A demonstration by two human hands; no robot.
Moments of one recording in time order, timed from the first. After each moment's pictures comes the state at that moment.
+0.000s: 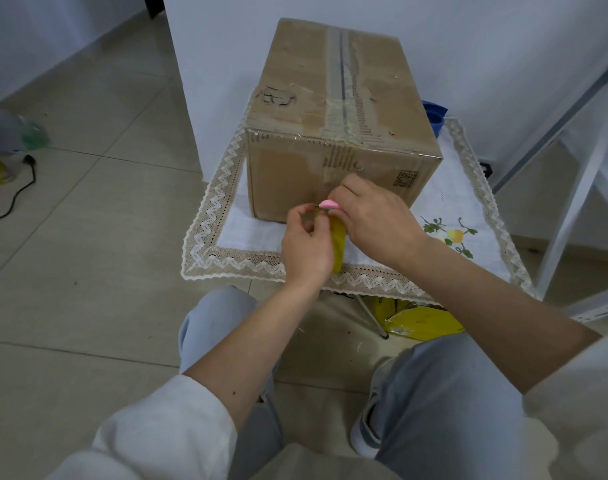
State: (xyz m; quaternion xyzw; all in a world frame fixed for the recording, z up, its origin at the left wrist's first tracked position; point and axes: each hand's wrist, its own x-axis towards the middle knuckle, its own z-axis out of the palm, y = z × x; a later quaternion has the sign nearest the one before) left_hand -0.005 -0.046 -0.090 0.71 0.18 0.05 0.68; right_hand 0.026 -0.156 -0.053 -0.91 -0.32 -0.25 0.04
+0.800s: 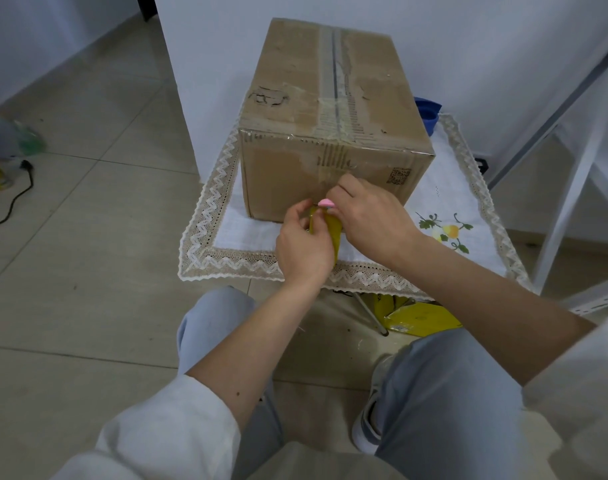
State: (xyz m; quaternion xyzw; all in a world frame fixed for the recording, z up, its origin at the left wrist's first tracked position) left_hand -0.011 -0.051 -0.078 0.76 0.20 0.08 0.62; right_hand 0.030 -0.160 -0.061 -0.90 -0.33 -0.29 0.00
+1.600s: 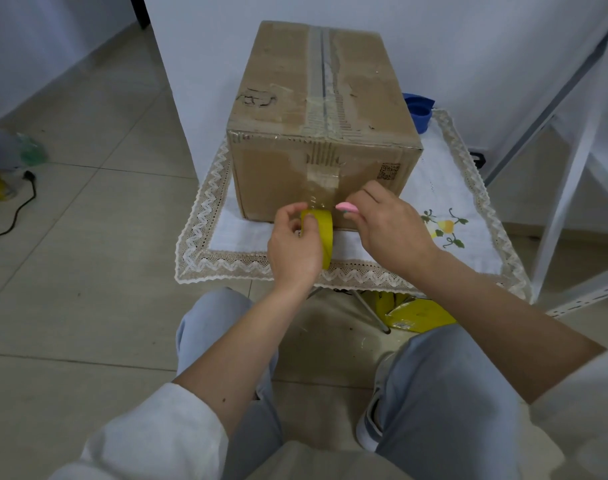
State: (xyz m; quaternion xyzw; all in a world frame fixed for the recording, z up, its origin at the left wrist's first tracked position) left_hand -0.017 -0.049 -0.084 0.73 0.18 0.08 0.65; right_hand 0.010 -0.193 -0.071 -0.92 -0.26 -0.29 0.09
